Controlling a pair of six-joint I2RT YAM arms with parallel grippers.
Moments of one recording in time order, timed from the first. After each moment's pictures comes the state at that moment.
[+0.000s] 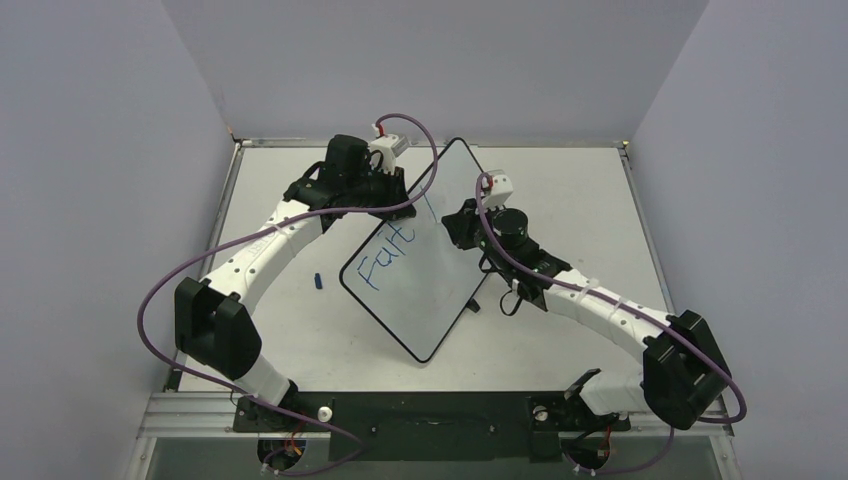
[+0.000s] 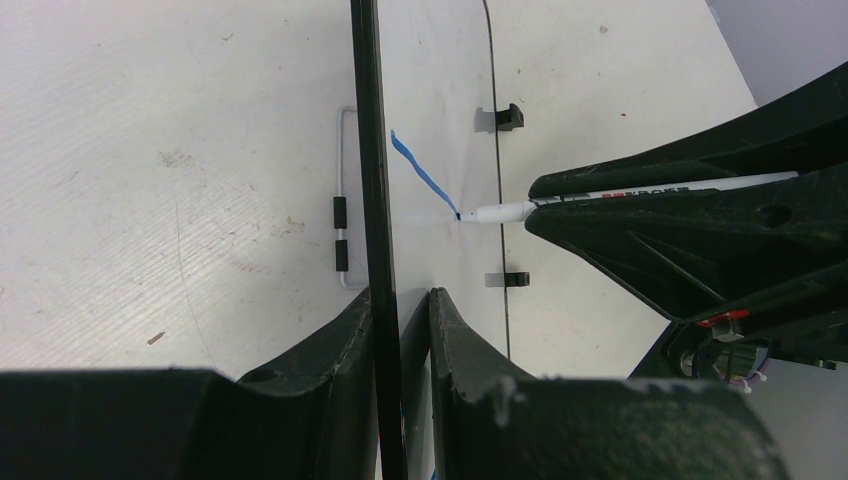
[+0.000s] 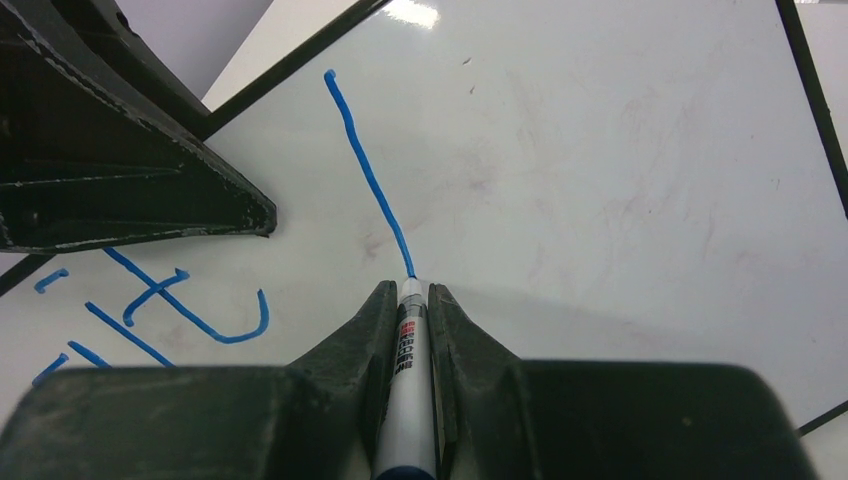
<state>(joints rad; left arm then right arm) -0.47 1.59 1.46 -0.50 0.41 -0.21 0.67 1.32 0.83 0.29 0.07 0.38</state>
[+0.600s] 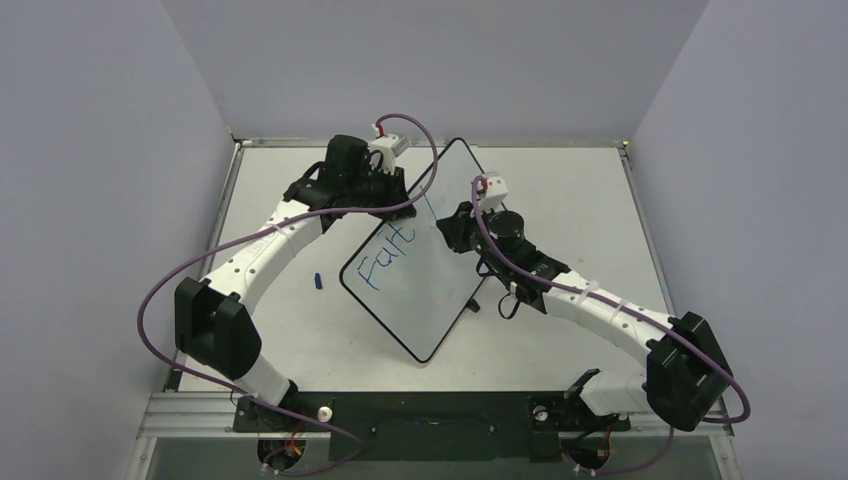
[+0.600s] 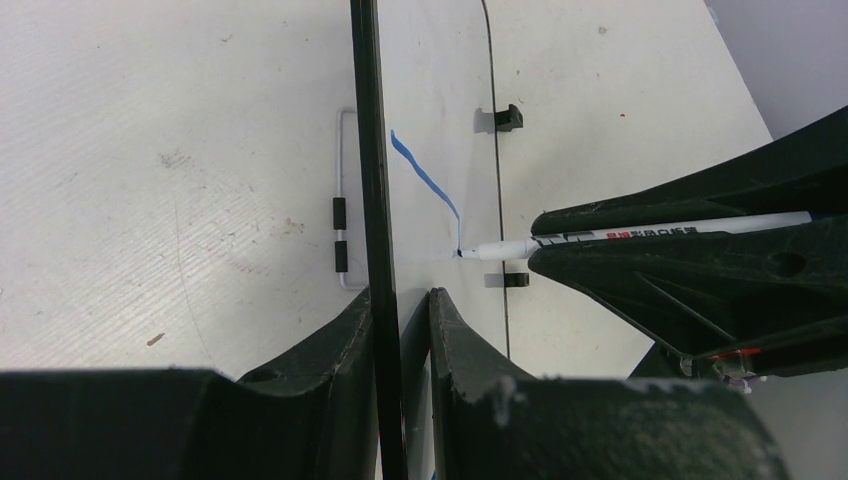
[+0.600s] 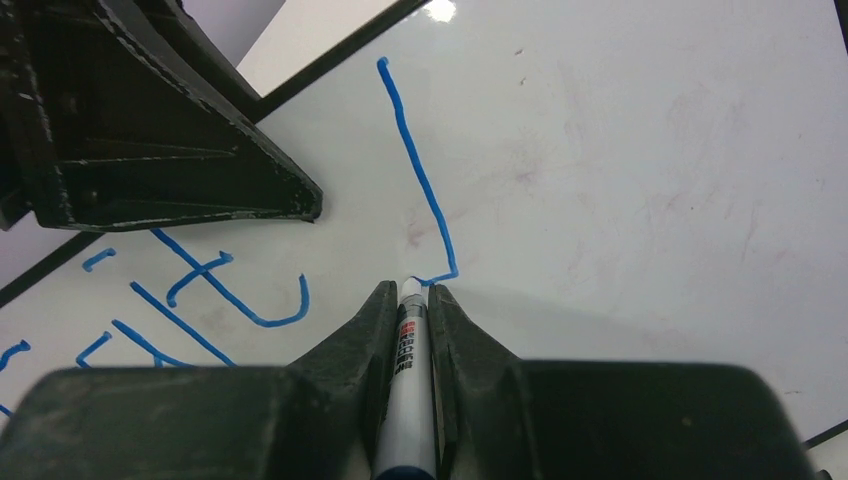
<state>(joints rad) -0.47 1.59 1.45 -0.50 0.41 -0.21 0.71 1.30 0.83 0.26 0.08 0.38</state>
